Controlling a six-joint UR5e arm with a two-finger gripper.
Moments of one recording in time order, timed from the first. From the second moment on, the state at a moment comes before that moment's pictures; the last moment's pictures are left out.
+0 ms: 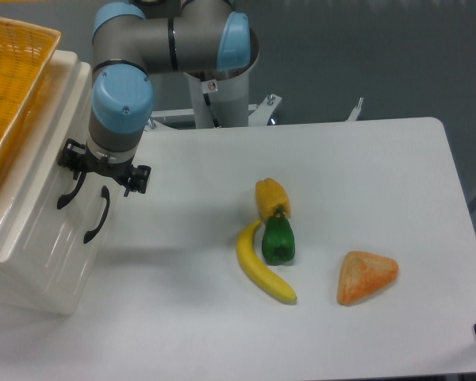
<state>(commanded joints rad) 2.11 -1.77 -1.63 -1.42 1.22 0.30</state>
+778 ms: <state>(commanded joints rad) 2.11 -1.79 -1.62 -1.42 1.25 0.31</state>
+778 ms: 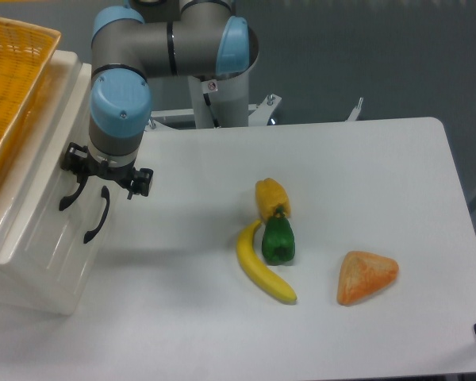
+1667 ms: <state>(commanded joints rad) 2.19 -1.78 -1.61 -1.42 1.27 0.37</state>
